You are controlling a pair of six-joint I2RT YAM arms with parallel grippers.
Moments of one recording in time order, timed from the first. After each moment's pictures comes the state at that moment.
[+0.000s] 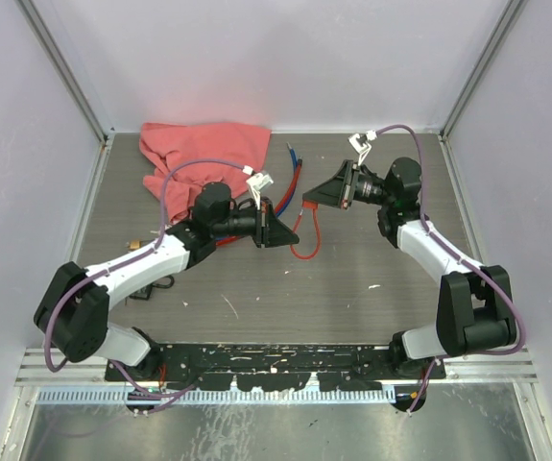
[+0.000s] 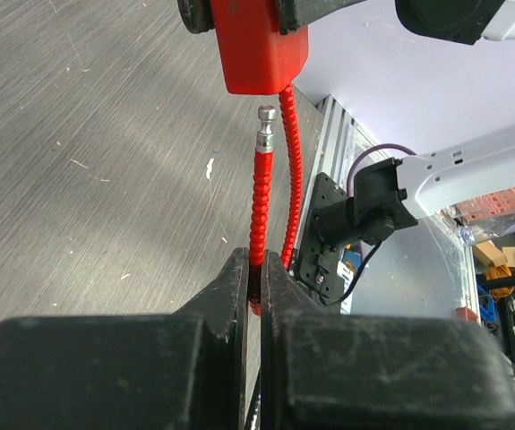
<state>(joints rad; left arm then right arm) -0.68 1.42 0.91 0.30 0.71 -0.54 0.18 1.41 0.86 0.67 -1.14 0.96</state>
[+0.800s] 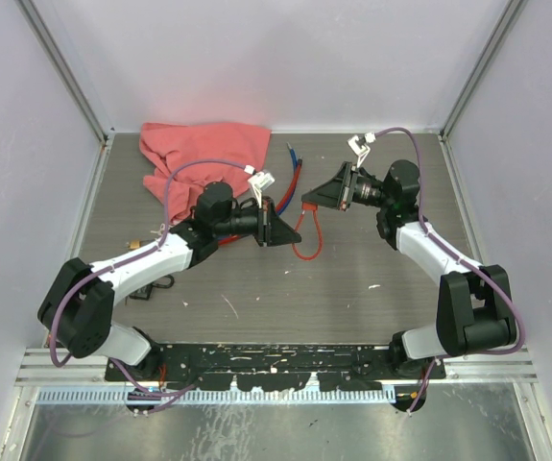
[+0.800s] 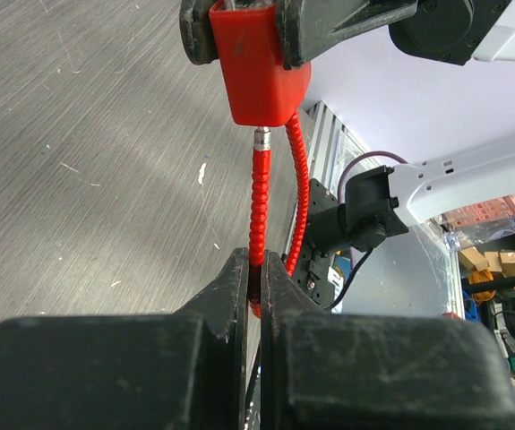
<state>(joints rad) -0.68 1.46 0.91 0.35 0.72 -0.59 0.19 1.41 0.84 0.68 -1.13 0.97</state>
